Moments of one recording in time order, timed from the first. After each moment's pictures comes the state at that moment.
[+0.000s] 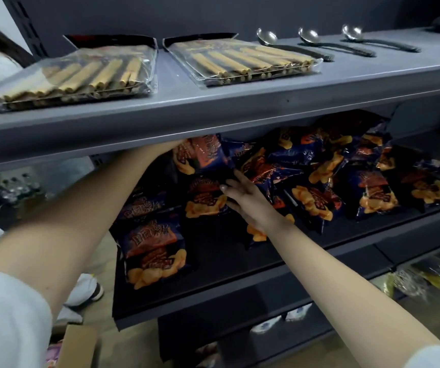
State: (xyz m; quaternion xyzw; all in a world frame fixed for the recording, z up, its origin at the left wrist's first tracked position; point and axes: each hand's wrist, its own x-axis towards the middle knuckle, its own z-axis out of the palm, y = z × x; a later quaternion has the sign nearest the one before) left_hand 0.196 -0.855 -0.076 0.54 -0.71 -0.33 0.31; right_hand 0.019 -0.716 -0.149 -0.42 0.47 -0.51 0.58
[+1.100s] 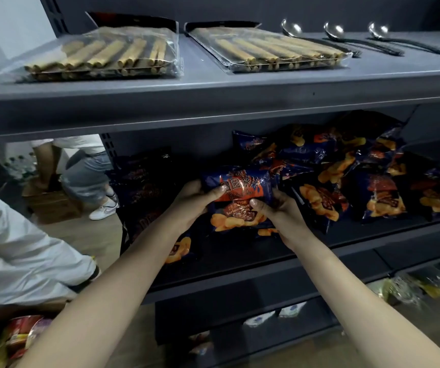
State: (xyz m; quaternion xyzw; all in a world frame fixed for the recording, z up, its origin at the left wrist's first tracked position) left_hand 0.173 -0.712 -0.138 0.43 -0.53 -0.60 0.41; right_hand -0.018 -0.671 -0.165 -0.51 0.50 -0.53 0.46
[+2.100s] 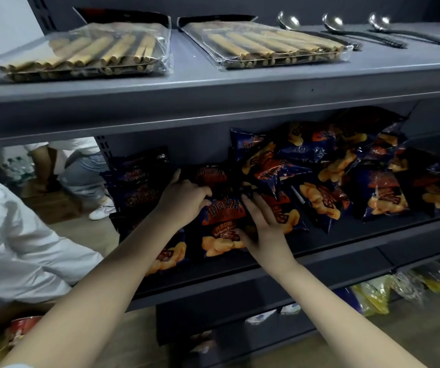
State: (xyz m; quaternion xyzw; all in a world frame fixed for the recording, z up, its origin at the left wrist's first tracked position) left_hand 0.195 -0.746 -0.157 0.48 -0.87 0.08 0.08; right_hand 0.002 -0.653 -0.220 -0.72 0.57 -0.39 0.10
